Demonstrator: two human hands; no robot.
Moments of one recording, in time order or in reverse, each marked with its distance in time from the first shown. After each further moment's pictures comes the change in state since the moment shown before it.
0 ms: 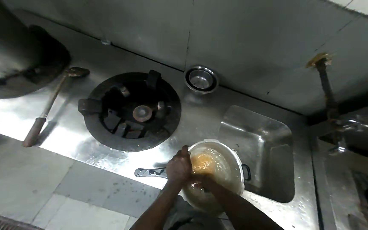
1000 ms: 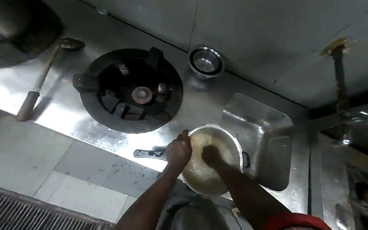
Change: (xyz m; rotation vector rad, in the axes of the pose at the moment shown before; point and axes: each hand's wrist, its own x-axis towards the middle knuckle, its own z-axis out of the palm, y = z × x) left_hand -0.001 0.000 0.004 0.038 0.095 0.012; right_hand 0.027 -0.002 -0.030 -0.678 0.251 0.106
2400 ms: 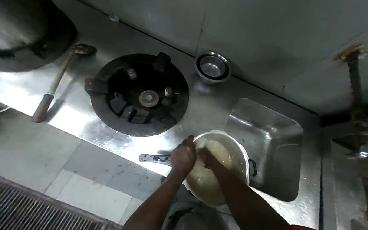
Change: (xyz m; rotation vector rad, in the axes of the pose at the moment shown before) left_hand 0.003 -0.002 -0.001 -0.030 -0.025 -0.003; right_hand 0.014 -0.025 -0.017 0.512 0.011 -0.177
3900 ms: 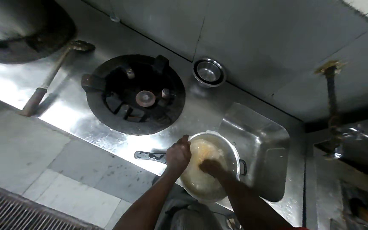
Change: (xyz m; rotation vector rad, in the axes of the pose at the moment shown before) left_hand -0.004 -0.002 0.004 0.010 0.079 0.027; right_hand -0.029 0.042 -0.002 -0.340 -0.150 0.193
